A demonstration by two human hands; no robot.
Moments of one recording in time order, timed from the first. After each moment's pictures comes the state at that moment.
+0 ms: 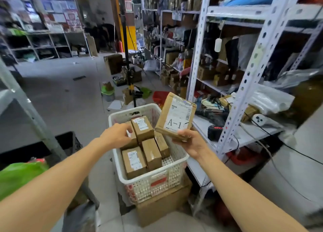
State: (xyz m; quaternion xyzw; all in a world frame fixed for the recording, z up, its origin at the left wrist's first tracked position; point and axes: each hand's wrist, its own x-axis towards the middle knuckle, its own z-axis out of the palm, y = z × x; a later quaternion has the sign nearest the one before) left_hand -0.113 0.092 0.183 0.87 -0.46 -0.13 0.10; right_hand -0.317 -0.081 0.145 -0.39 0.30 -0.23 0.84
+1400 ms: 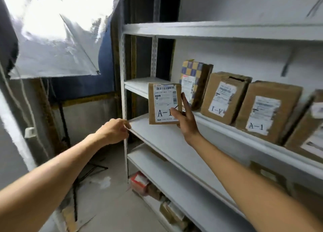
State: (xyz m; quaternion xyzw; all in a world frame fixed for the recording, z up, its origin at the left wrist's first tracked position) left_hand -0.882 -0.180 0.285 0.10 -0.97 -0.20 0.09; right_hand -0.970 0.056 0.296 -0.22 0.68 -0.70 -0.01
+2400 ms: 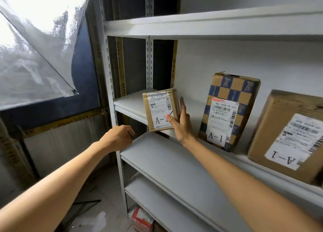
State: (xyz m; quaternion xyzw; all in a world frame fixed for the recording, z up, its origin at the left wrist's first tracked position) left_hand -1.165 -0.320 0.289 0.04 -0.98 -0.21 0.05; right_hand -1.227 -0.102 0.292 -0.19 0.74 -0.63 -0.09
